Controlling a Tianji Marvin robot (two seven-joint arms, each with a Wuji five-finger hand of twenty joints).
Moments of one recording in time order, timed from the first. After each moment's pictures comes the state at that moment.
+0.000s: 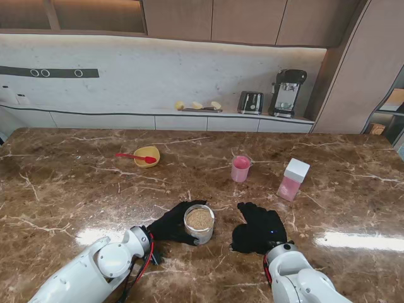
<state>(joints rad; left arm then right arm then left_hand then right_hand) 1.36 -1.16 -0.85 -1.13 0.22 -0.45 -0.06 -1.86 -1.06 1.16 -1.85 -1.09 0.31 0.05 0.58 -0.62 0.53 -0.13 0.16 0.03 0.00 0.20 0.15 0.00 0.05 0.33 0.07 -0.10 0.05 0.36 -0.14 -0.26 0.02 0.30 0.29 -0.61 0.69 -0.07 0.16 0.13 0.13 0.78 0.19 0.01 0.33 0.47 0.30 -0.02 0.31 0.42 0.15 0.03 0.66 0.55</state>
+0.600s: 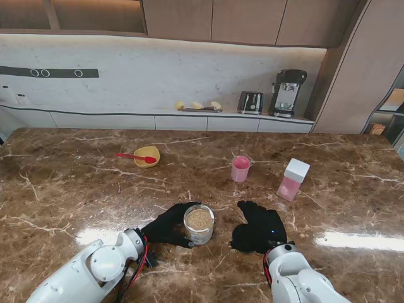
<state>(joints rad) 1.42 -1.14 -0.92 -1.20 0.27 -0.43 -0.09 -1.86 -1.07 1.16 -1.83 -1.04 0.29 -0.01 0.54 -0.61 0.53 -0.12 0.16 0.03 -0.01 0.16 0.15 0.00 0.04 0.29 0.07 -0.09 0.05 0.30 -0.13 -0.25 0.02 0.32 0.29 -0.61 0.69 -0.07 0.16 0.13 0.13 0.77 0.19 0.01 0.33 0.47 0.30 -0.02 0.31 0.42 0.15 0.03 0.66 0.55</state>
